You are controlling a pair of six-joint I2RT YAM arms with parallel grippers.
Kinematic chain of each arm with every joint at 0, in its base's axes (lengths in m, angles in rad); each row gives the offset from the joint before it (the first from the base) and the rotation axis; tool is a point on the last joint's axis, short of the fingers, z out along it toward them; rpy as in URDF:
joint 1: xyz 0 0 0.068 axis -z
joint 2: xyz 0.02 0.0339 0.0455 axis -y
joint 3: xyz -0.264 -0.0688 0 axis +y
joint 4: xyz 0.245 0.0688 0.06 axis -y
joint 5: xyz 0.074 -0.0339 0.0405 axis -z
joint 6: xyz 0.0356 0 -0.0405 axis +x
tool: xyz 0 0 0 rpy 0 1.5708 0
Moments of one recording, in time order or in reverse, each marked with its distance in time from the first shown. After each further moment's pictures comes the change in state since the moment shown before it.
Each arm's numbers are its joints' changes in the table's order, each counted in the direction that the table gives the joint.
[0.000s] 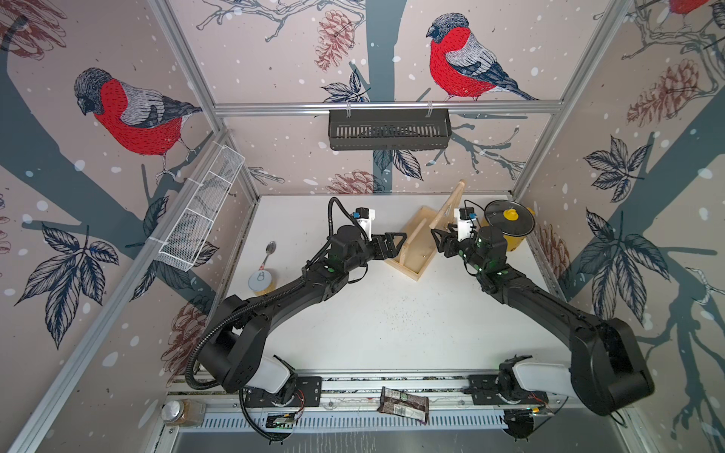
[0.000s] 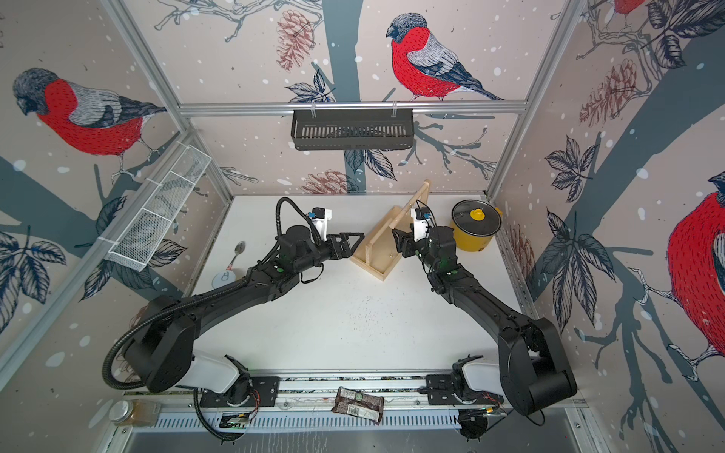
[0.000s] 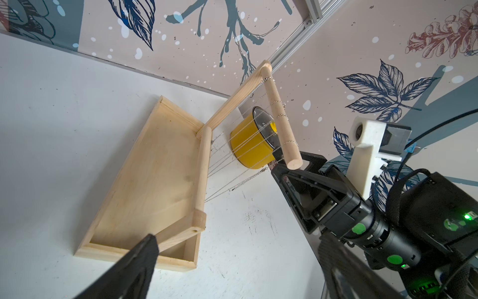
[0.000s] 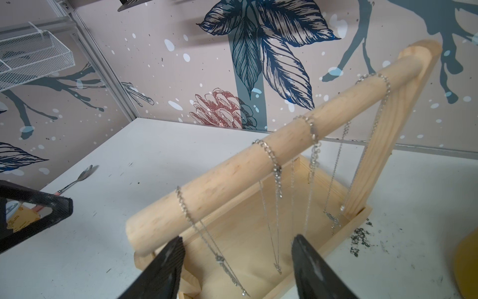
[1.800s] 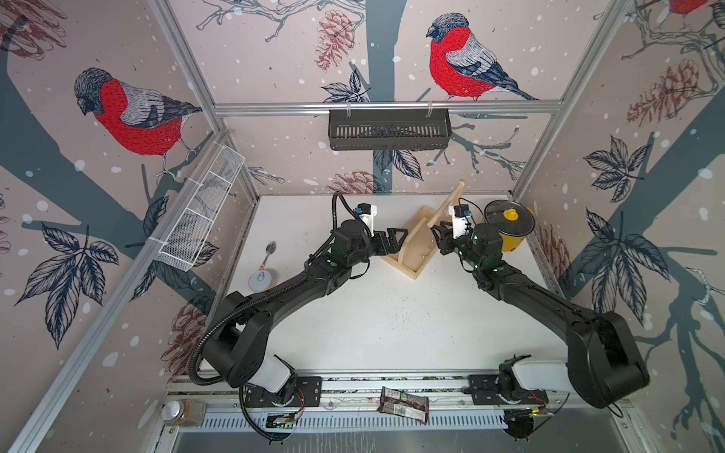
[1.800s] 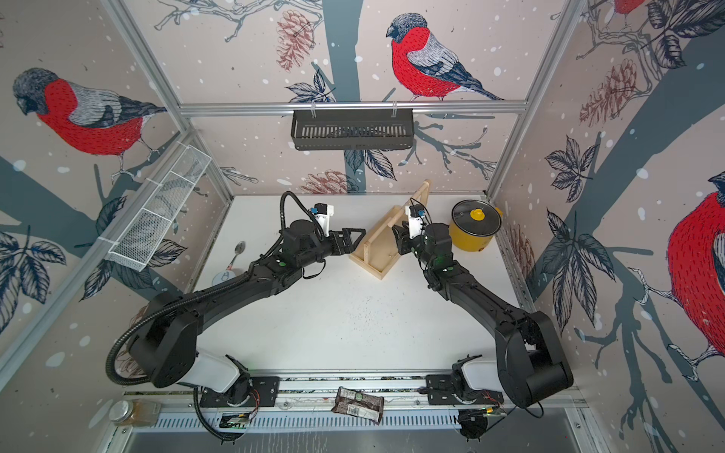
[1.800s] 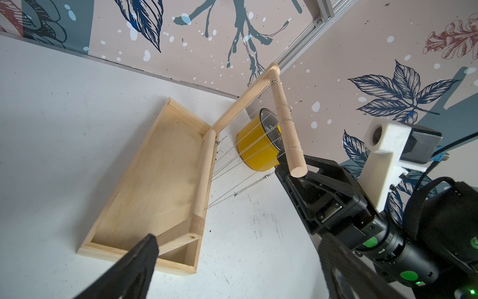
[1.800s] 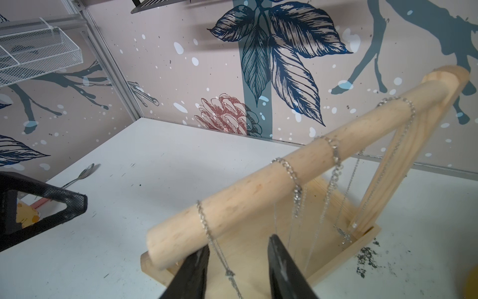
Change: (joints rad) left arm 0.001 -0.026 -0.060 -0.070 -0.025 0.007; right arm -0.031 -0.038 -0.037 0.022 0.006 -0.036
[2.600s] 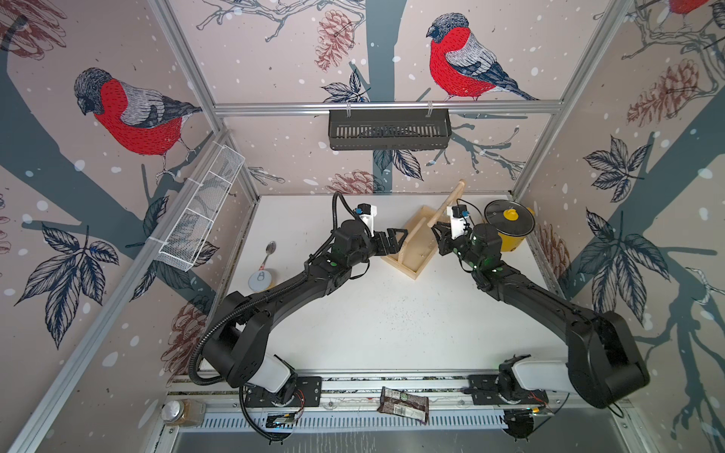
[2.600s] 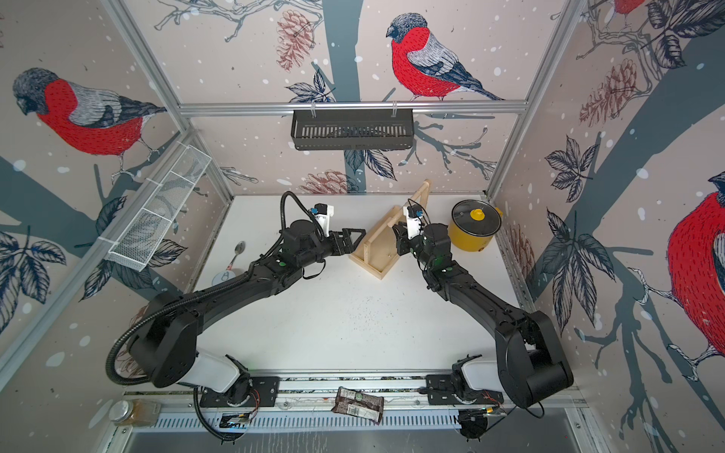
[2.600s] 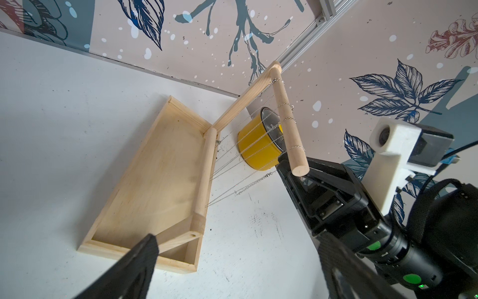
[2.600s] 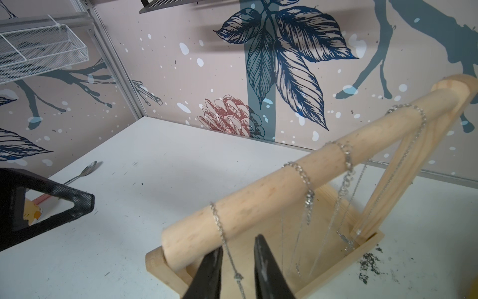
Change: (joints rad) left arm 0.000 0.000 0.000 -0.006 0.000 -0.003; right arm -0.010 0.000 0.002 0.009 -0.001 -0.019
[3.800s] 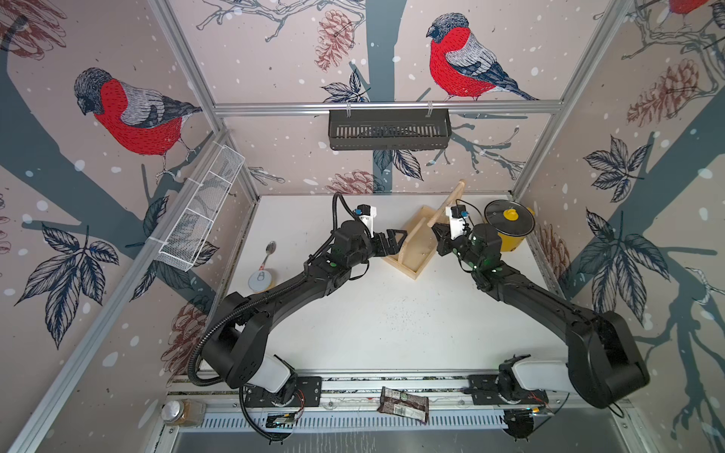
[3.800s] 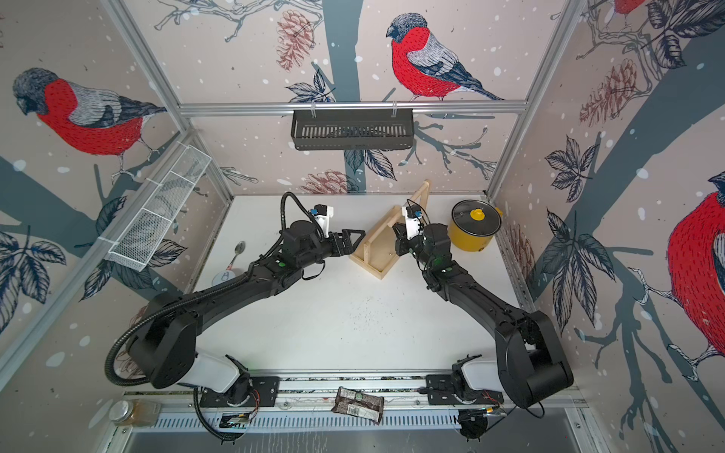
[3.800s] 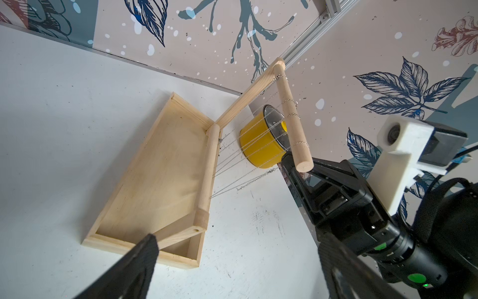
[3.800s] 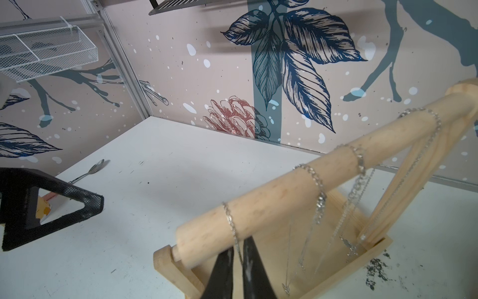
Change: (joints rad) left arm 0.000 0.005 0.005 -0.014 -0.003 -0.001; right arm -0.003 0.005 0.000 0.008 -0.022 -0.003
